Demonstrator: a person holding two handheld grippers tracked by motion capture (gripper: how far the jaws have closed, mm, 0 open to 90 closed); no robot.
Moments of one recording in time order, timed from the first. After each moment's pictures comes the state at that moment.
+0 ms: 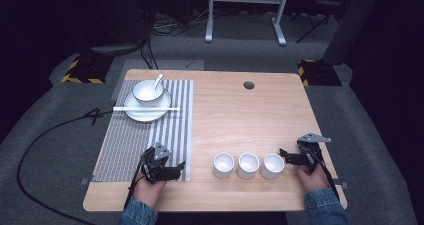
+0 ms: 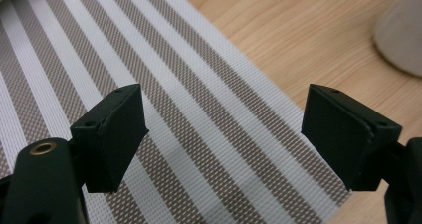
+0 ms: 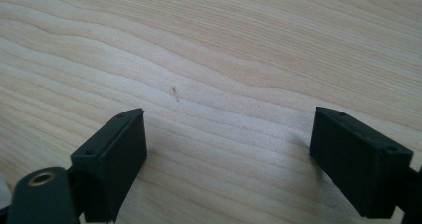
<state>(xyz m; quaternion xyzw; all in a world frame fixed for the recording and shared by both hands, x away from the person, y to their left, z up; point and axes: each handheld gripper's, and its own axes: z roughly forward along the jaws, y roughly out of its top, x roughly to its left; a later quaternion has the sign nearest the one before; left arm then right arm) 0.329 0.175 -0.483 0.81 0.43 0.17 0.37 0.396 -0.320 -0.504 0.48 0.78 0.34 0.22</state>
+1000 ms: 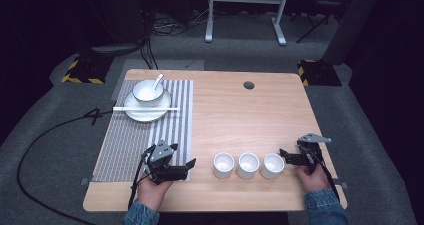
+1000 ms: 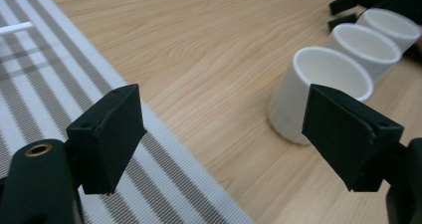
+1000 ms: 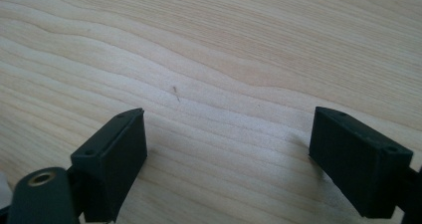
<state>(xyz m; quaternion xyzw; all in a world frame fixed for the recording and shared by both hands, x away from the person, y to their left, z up) 0.315 0.159 -0.447 0.77 0.39 0.13 0.49 0.396 -0.320 -0.504 0.48 0.78 0.34 0.22</state>
